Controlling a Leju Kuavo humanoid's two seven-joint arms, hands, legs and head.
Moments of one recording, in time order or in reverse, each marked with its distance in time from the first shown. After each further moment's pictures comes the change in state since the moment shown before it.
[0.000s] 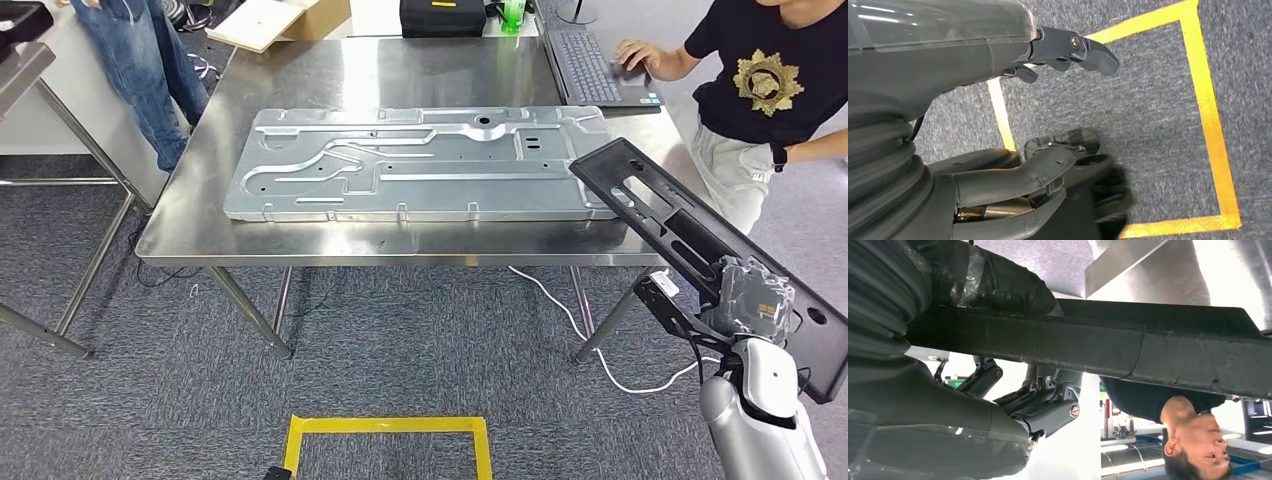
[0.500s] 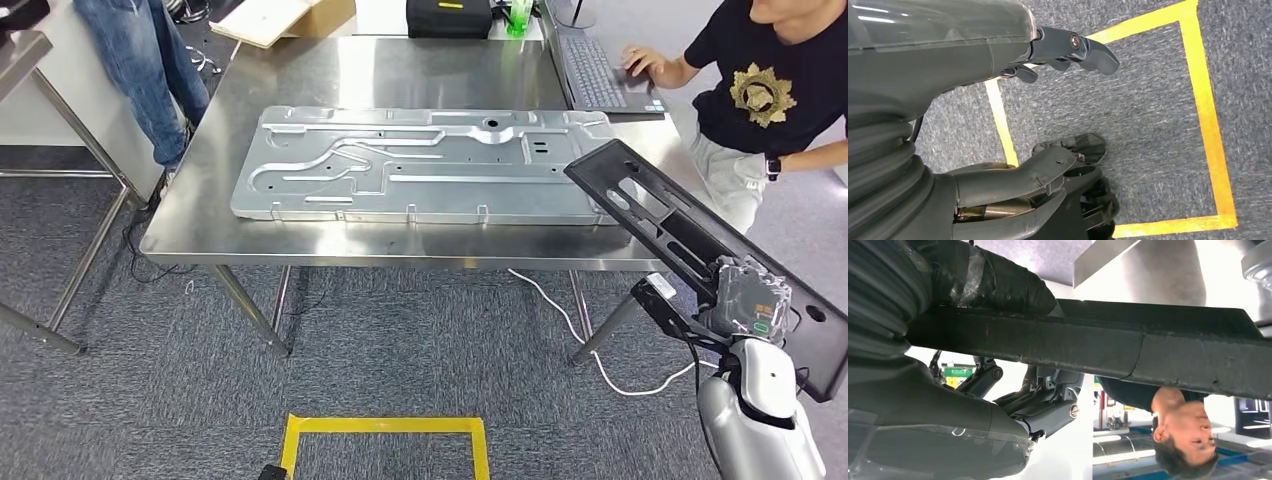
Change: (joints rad) left arm -0.001 0.002 0.000 0.000 -0.003 -0.027 0.003; right arm 0.006 0.003 0.000 -0.001 0.001 0.003 0.000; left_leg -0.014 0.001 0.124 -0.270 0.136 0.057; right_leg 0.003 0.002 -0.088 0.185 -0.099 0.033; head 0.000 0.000
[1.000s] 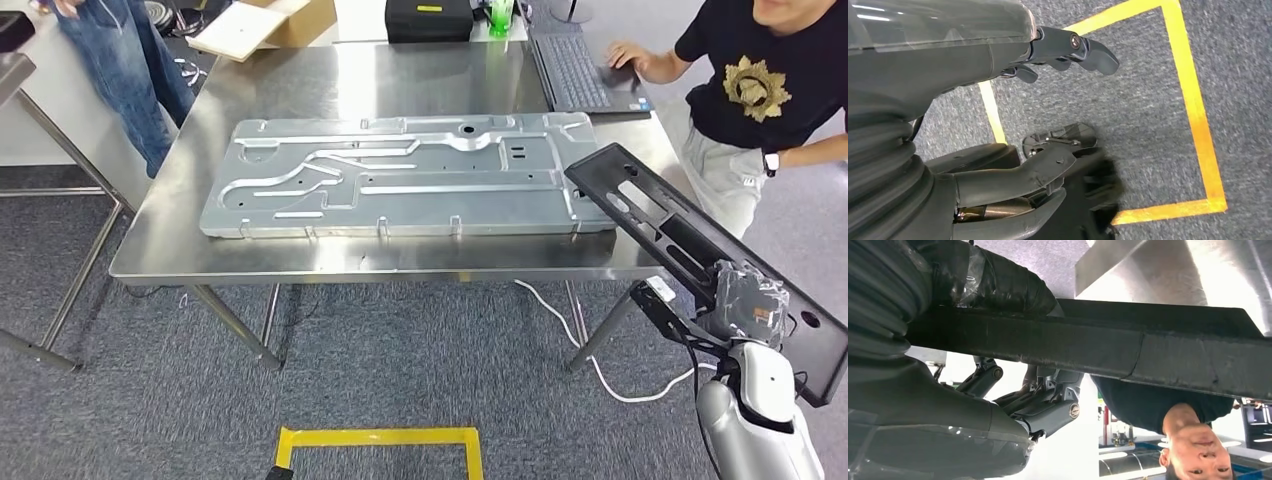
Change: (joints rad) left arm 0.000 -0.001 0.000 0.000 -0.012 -0.004 0.009; right arm 0.018 0.006 0.000 -0.018 -0.008 0.012 -0.004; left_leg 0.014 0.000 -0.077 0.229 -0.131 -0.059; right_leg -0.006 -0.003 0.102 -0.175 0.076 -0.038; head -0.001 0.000
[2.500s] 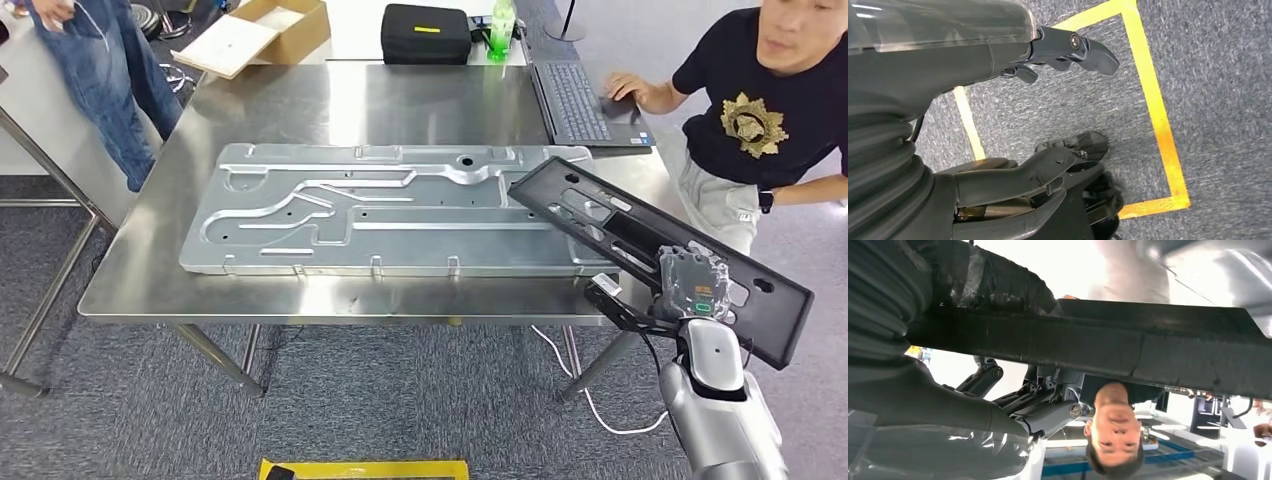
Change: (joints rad) left arm -0.006 -0.010 0.000 0.000 -0.031 0.020 -0.005; right arm -0.134 0.044 0.117 0.118 0.181 0.023 0.008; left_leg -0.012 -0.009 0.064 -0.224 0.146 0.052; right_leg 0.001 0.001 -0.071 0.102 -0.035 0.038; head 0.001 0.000
